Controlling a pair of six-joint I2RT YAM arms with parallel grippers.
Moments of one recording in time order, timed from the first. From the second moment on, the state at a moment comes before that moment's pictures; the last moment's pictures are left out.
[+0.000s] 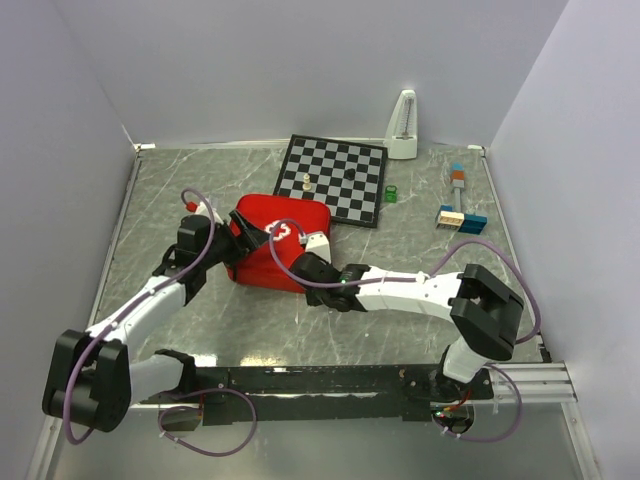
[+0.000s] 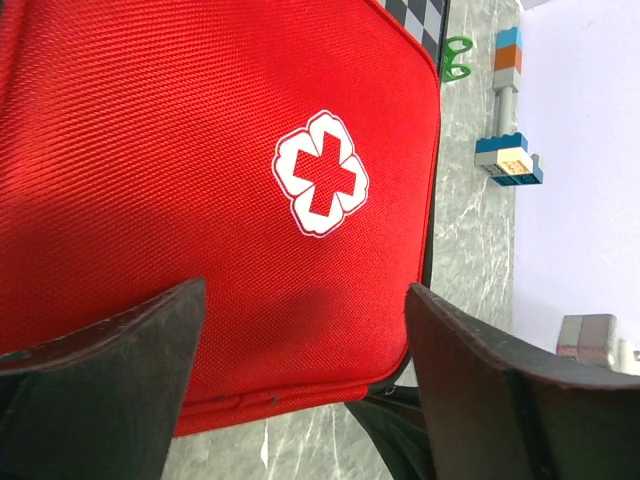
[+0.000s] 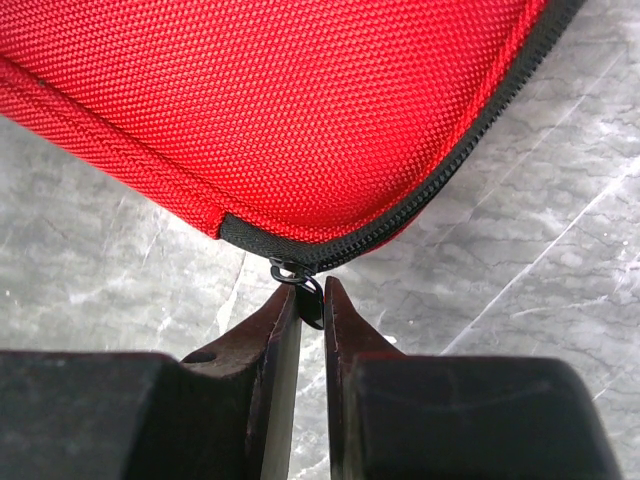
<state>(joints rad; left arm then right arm) -0.26 1.15 0.57 0.12 0.27 -0.83 1.09 1.61 1.02 -0.38 0.41 0.67</state>
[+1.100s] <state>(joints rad) -0.28 0.71 0.23 -0.16 0.23 -1.16 1.17 1.53 1.02 -0.47 0.33 0.65</state>
